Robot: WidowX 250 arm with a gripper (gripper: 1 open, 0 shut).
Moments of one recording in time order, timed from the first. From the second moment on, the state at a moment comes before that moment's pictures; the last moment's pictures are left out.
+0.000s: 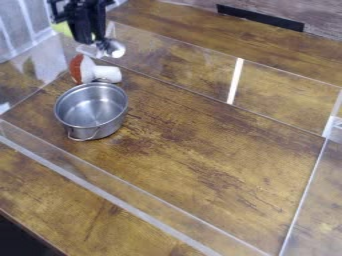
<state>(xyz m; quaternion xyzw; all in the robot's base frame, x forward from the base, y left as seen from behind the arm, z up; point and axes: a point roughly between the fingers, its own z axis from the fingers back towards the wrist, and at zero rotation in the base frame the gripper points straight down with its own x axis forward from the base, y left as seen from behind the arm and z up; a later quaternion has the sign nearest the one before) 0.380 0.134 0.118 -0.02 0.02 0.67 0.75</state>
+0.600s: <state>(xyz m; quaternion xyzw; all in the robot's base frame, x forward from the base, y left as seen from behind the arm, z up) 0.367 0.130 0.108 -0.04 0.04 0.67 0.74</state>
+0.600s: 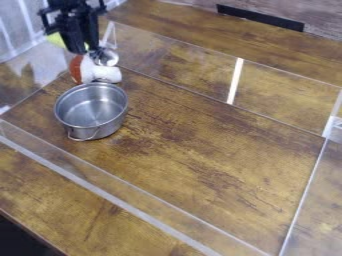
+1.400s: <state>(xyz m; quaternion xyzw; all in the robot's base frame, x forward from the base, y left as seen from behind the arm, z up) 0.352 0.136 0.134 -0.08 0.09 0.62 0.77</state>
